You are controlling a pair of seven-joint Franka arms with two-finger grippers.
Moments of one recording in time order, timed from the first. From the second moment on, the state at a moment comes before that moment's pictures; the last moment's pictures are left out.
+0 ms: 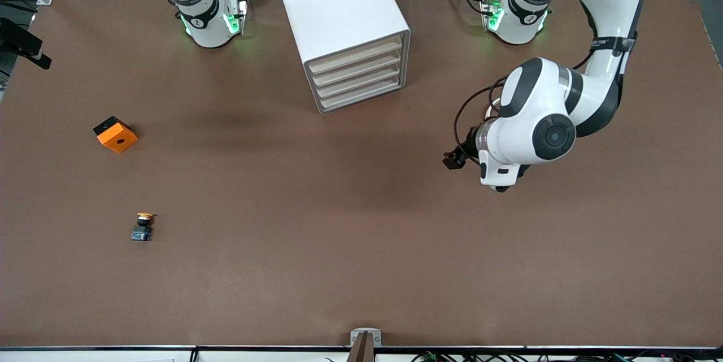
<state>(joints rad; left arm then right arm) -0.35 0.42 -0.05 -1.62 -0.34 1.71 -1.11 -0.08 -0.17 -0.06 -1.64 0.01 1.46 -0.11</state>
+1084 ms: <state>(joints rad) -0.39 0.73 -0.05 -1.50 -0.79 1.24 -1.70 -0.08 -0.15 -0.06 -1.64 0.01 1.46 -0.11</state>
